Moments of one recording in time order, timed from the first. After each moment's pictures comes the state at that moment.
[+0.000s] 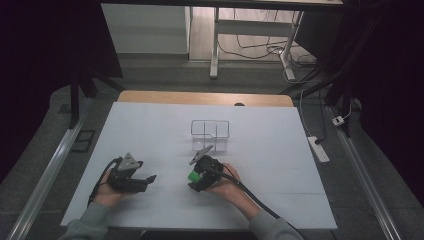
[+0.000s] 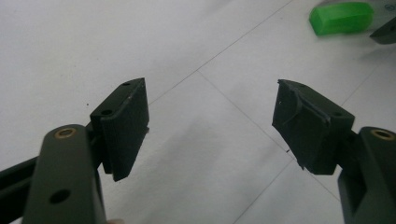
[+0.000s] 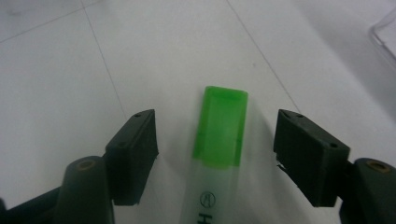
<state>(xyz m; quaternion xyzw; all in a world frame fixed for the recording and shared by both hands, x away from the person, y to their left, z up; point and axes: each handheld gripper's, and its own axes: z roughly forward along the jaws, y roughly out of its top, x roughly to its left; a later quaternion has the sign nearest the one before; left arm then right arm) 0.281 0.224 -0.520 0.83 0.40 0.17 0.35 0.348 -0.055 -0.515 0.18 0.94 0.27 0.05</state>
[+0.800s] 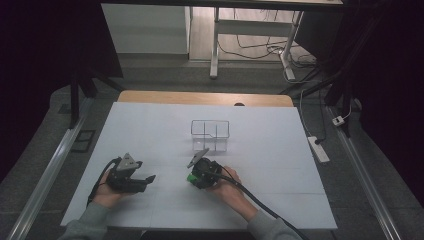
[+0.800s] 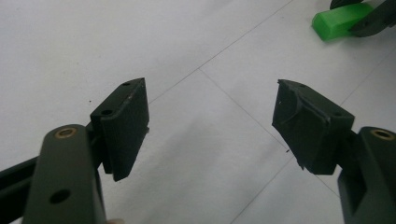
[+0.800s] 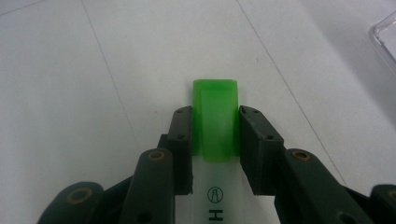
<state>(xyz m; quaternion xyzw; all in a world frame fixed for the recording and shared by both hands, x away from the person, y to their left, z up) 0.280 0.226 -0.520 0.83 0.40 0.17 0.35 0.342 -0.052 -0.514 0.17 0.95 0.25 0.07</state>
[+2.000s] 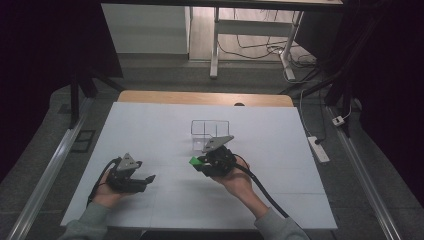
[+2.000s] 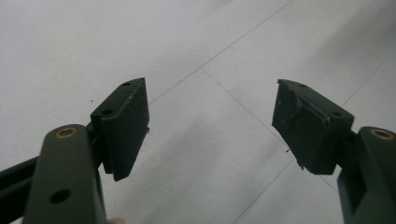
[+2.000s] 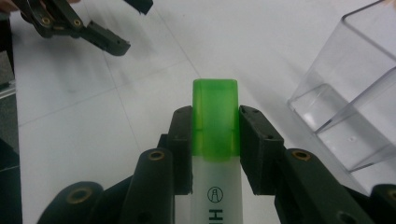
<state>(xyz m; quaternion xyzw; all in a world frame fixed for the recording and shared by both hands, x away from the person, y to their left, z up) 0.280 0.226 -0.521 0.83 0.40 0.17 0.35 0.342 -0.086 -0.453 0.19 0.90 0.39 0.08</state>
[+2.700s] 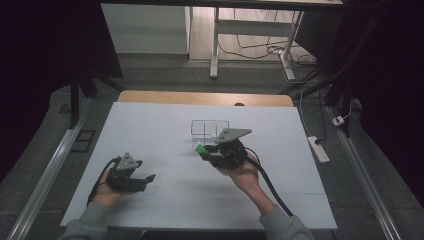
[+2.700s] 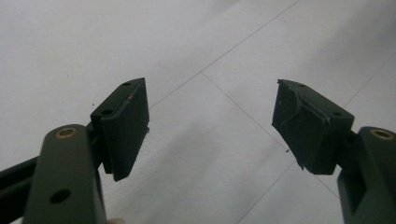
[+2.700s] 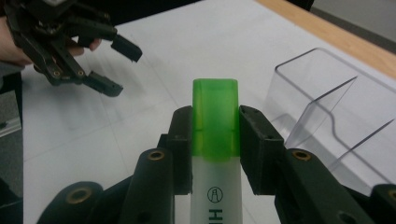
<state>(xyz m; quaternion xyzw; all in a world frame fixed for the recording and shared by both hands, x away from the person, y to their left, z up) 0.282 0.227 -0.520 0.83 0.40 0.17 0.35 0.349 -0.110 -0.426 0.20 0.86 0.46 0.10</state>
